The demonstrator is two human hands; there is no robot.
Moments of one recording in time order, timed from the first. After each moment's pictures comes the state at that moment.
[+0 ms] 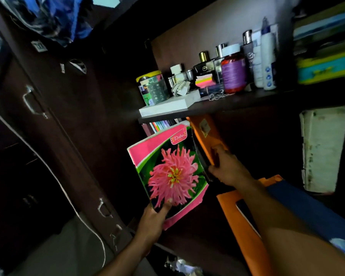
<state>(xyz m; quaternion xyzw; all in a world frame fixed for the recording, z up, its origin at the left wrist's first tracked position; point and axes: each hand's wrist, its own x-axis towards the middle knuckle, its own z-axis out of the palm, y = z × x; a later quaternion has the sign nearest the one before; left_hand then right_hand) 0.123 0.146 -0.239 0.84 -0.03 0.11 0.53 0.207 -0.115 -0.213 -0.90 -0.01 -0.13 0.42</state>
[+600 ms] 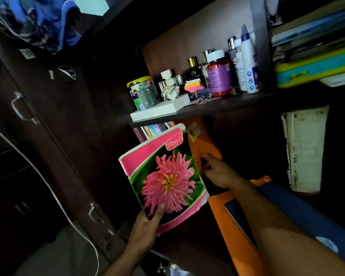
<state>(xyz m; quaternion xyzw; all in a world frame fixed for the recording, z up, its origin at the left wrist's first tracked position) 0.112 0.139 -0.241 0.83 -0.02 0.12 0.54 0.212 -0.122 -0.220 -0.87 -0.04 -0.05 0.49</state>
